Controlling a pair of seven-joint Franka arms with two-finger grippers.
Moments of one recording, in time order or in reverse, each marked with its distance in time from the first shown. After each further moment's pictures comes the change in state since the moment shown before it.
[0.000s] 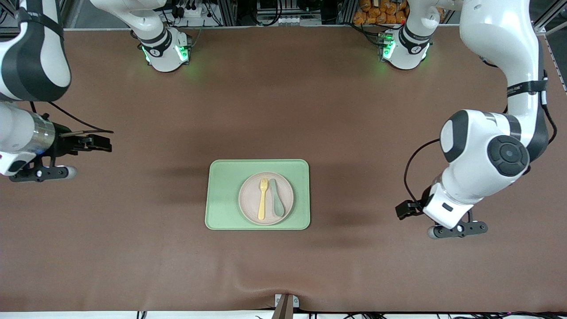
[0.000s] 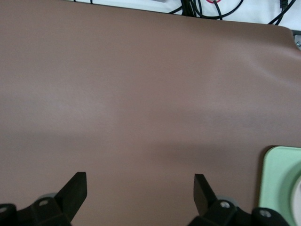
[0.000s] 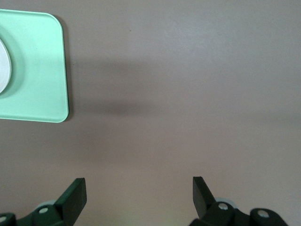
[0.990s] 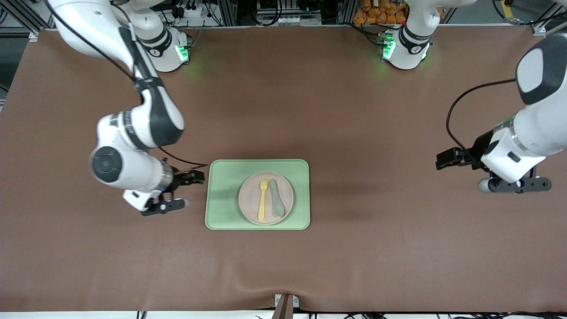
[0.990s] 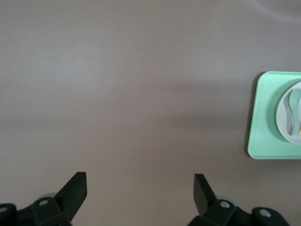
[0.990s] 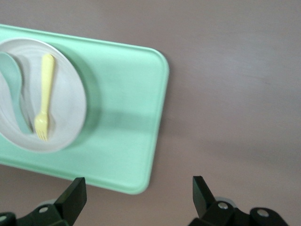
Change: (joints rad) left arm 0.208 -0.279 -0.187 -0.020 0.041 -0.438 0.053; right arm 0.285 0.300 0.004 0.006 0.146 0.421 0.146
